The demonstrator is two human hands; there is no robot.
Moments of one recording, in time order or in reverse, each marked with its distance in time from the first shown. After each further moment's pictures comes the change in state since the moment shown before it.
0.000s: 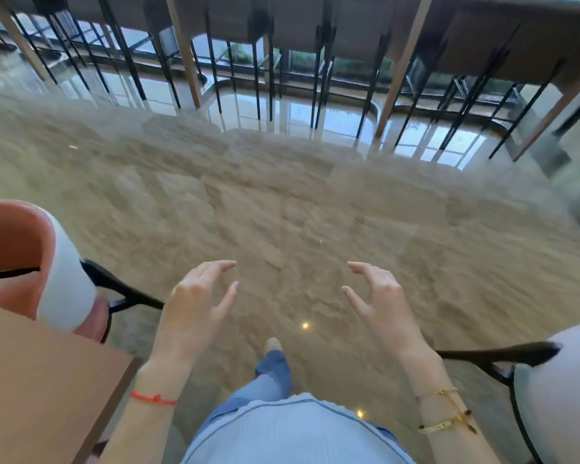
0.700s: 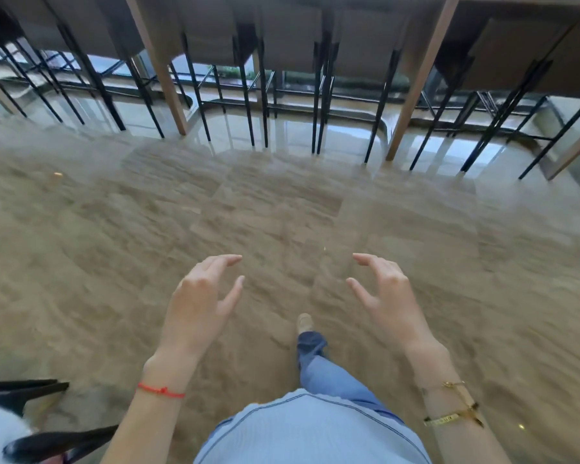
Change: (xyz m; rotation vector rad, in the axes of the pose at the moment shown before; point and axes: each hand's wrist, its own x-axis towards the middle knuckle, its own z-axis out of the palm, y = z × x) left_hand 0.463 -0.037 0.057 0.016 -0.028 0.062; right_hand 0.454 0.030 0.026 0.037 0.044 0.023
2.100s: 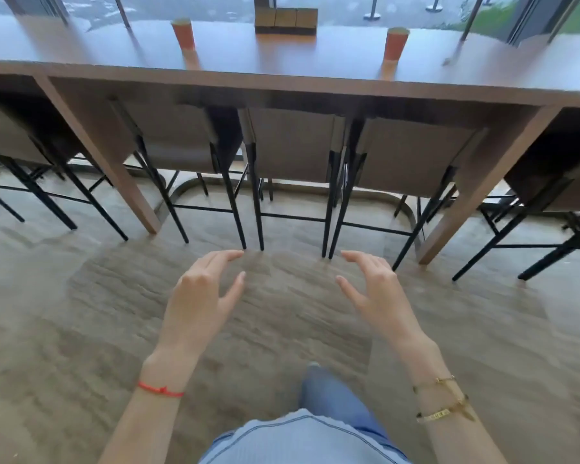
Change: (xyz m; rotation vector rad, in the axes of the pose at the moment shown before) left_hand 0.908 -0.106 0.063 0.017 0.003 0.073; right_hand 0.905 0.008 0.072 -0.008 0.010 -0.028
